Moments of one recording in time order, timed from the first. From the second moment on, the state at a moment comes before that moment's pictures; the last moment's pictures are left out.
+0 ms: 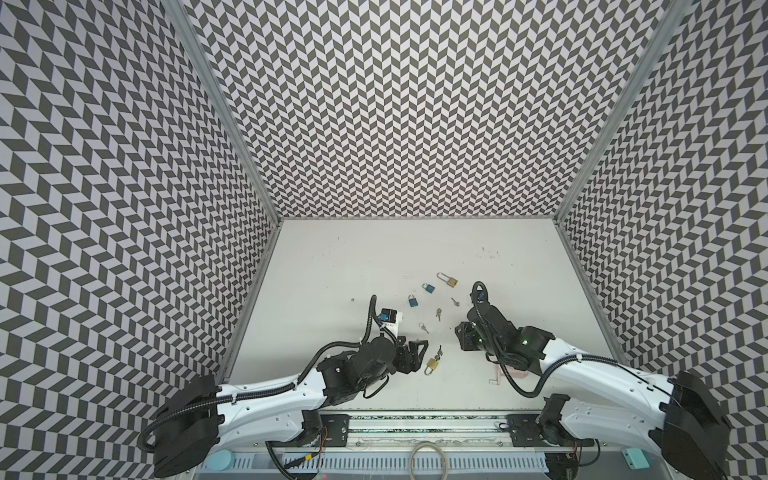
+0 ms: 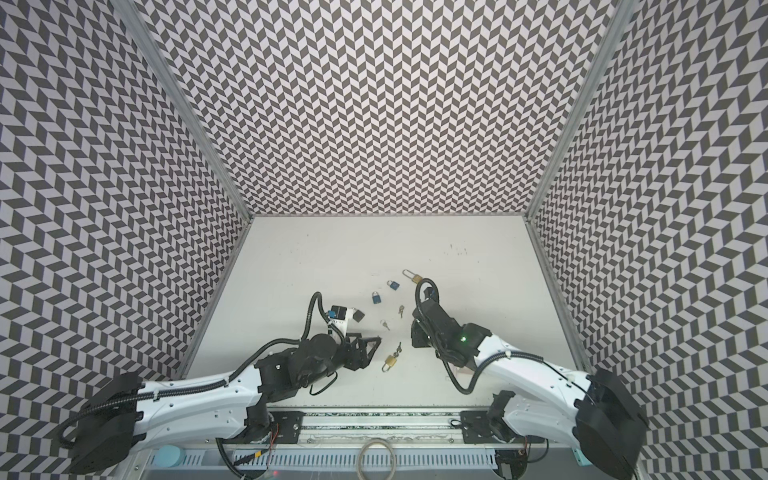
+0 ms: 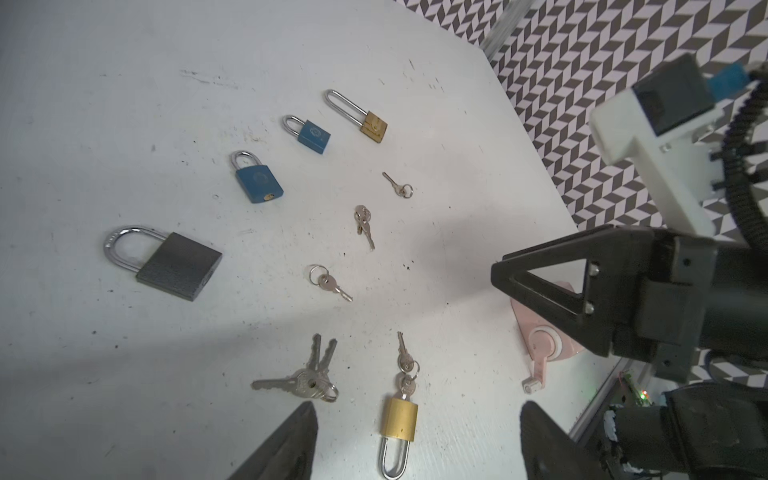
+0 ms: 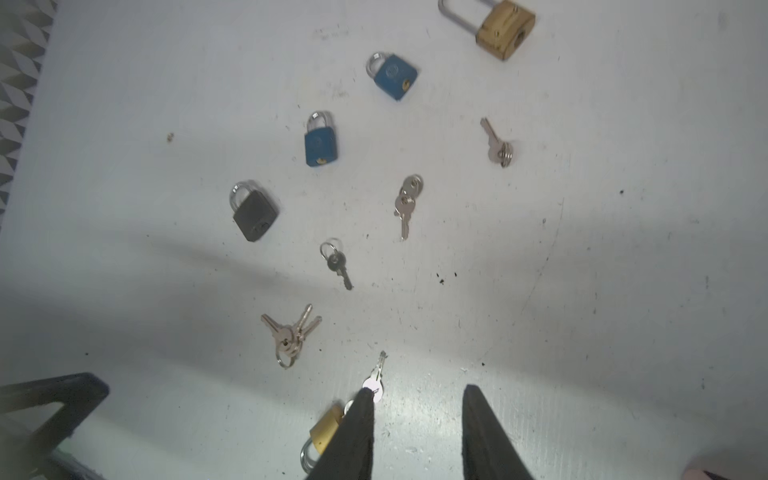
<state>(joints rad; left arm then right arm) -1.13 1.02 0.39 0.14 -0.25 -0.80 0.83 1.15 0.64 -0.42 0.16 0.73</state>
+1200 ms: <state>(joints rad) -1.17 0.87 0.30 -0.01 -0.30 -0.96 0.96 1.49 0.67 -0.28 -0.06 0.67</state>
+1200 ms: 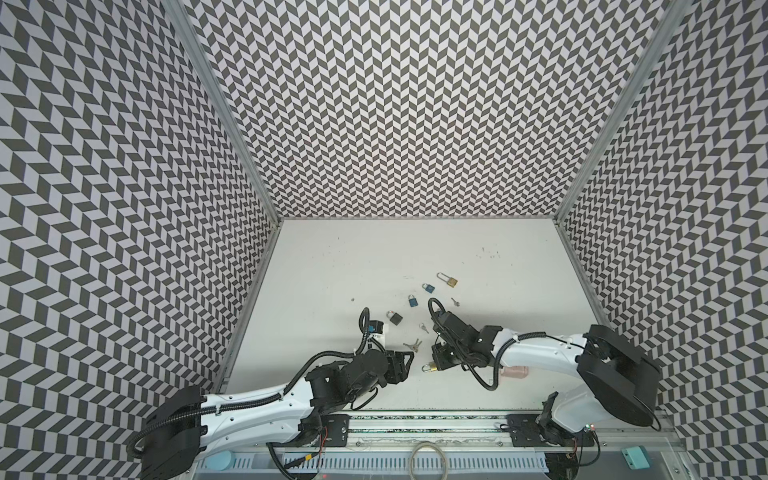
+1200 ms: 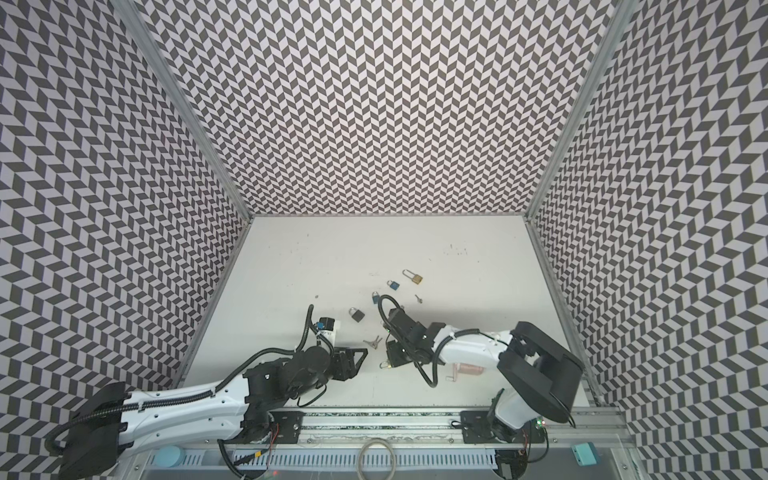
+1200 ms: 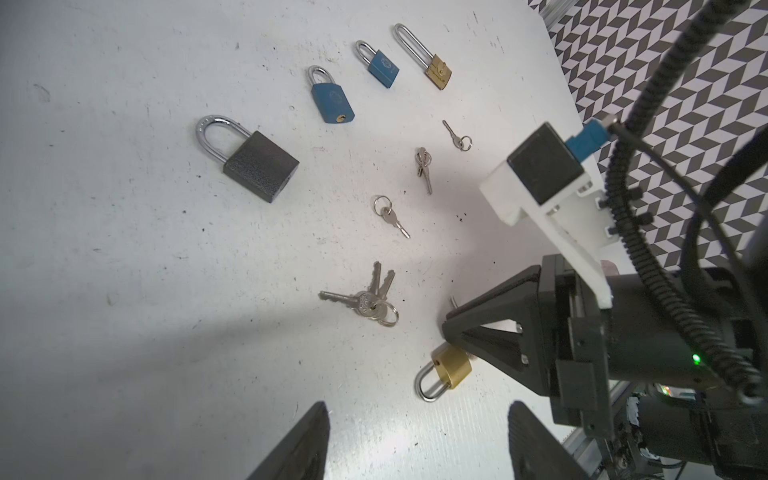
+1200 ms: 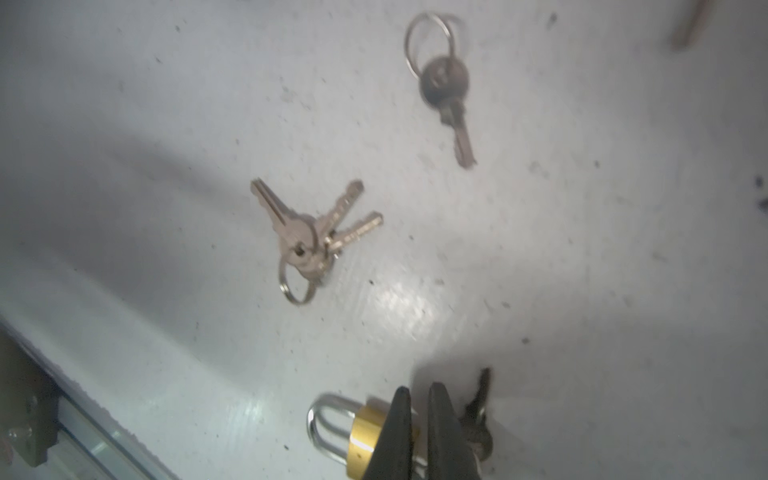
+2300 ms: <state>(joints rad) -0.73 0.61 0.14 0.10 0.14 -0.98 1.19 1.57 0.79 -0.49 0.19 0.48</state>
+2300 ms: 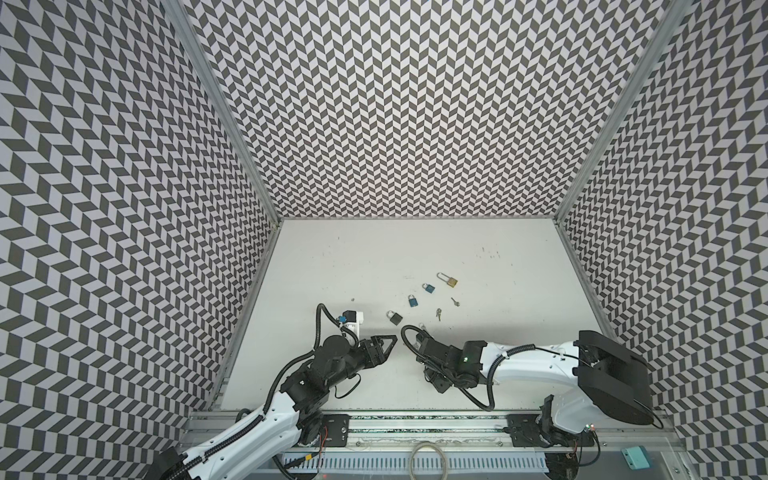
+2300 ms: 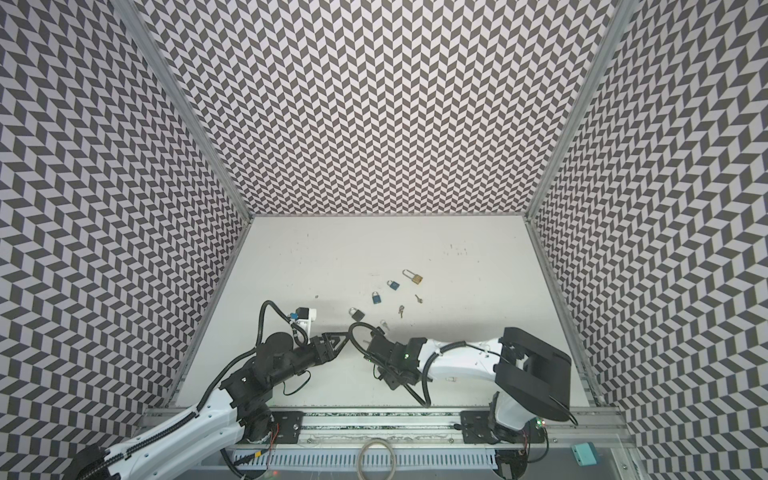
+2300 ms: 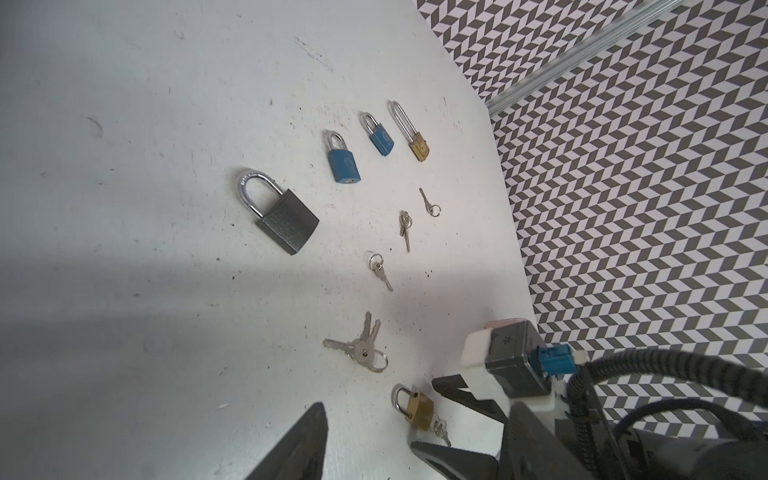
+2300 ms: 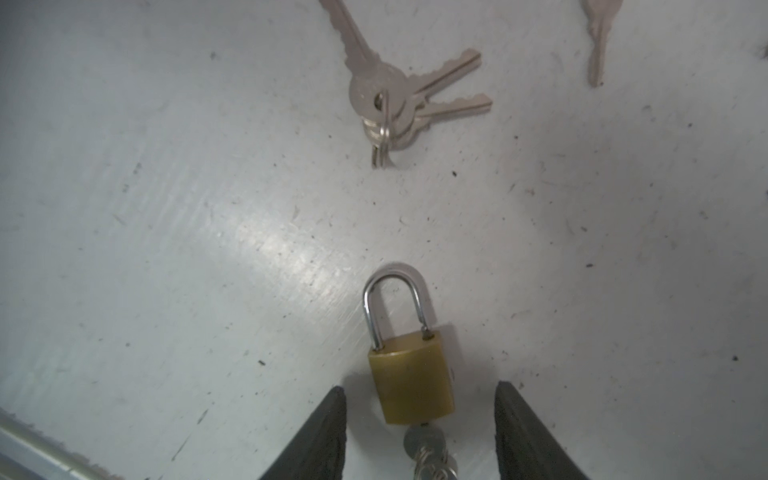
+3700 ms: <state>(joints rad) -0.72 0.86 0.42 0.23 0.53 -0.82 1.18 1.05 0.66 -0.17 0.25 0.24</state>
